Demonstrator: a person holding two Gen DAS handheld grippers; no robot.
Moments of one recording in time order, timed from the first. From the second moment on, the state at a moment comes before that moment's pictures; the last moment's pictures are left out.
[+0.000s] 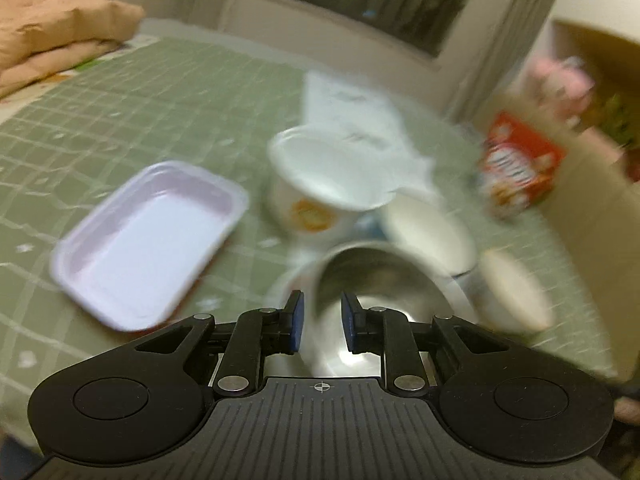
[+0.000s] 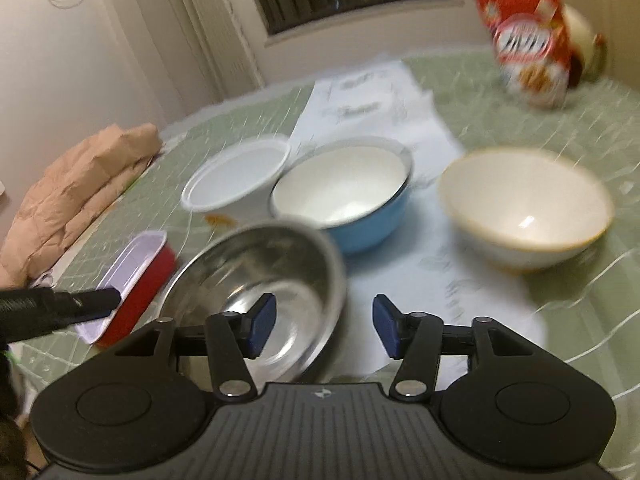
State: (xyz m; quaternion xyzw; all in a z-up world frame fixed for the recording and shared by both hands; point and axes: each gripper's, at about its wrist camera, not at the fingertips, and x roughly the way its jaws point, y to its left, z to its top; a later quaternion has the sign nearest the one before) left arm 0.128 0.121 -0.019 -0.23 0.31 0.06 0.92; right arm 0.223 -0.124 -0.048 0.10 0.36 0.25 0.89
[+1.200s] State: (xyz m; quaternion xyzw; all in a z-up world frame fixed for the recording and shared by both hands) left arm 0.372 -0.029 -0.066 -0.25 0.54 -0.06 0.80; right arm 0.420 -0.285 -0.102 0.15 0.57 0.12 0.80
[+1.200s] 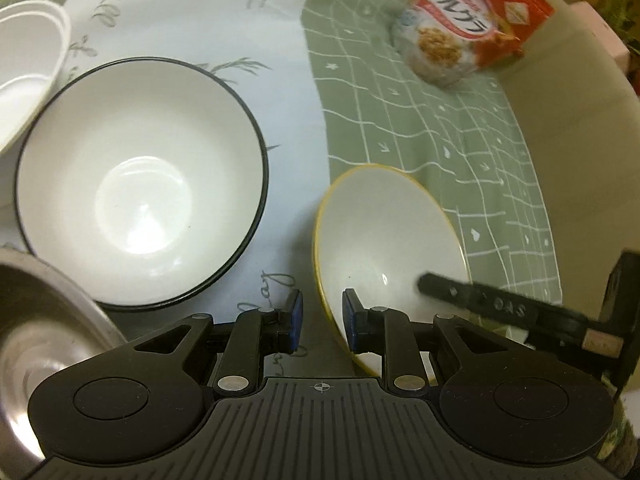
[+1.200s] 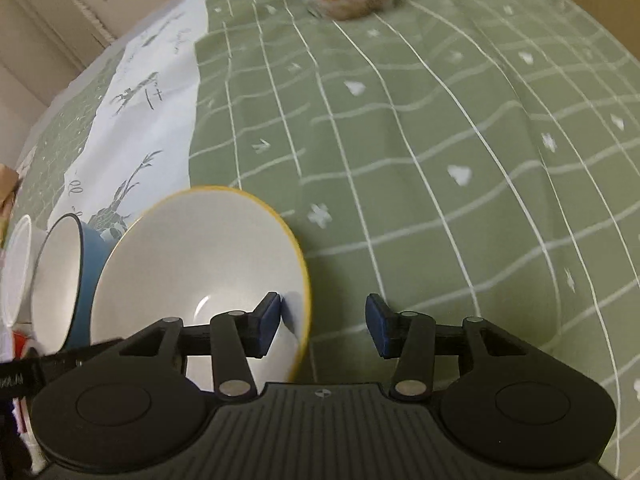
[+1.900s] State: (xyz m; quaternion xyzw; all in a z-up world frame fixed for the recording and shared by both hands) left arm 0.396 -0.049 -0.087 -0.21 0.60 -0.04 0.77; right arm 0.439 -0.245 -0.086 0.11 0.61 0.14 0.77
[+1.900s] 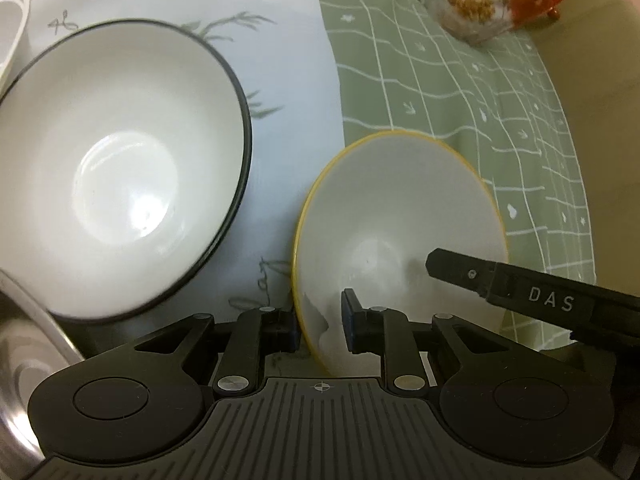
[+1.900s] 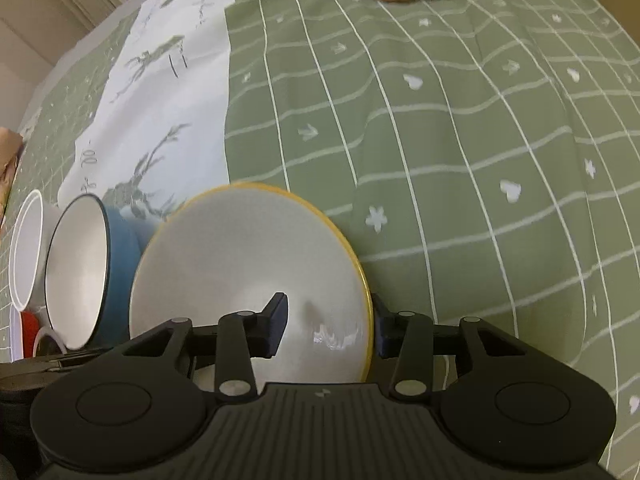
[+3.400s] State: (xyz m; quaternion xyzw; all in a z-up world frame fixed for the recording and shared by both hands) left arm 0.315 -0.029 -0.068 -0.19 0.63 -0.03 0.75; right arm 0.350 -0.213 -0.088 0.09 0.67 0.15 0.73
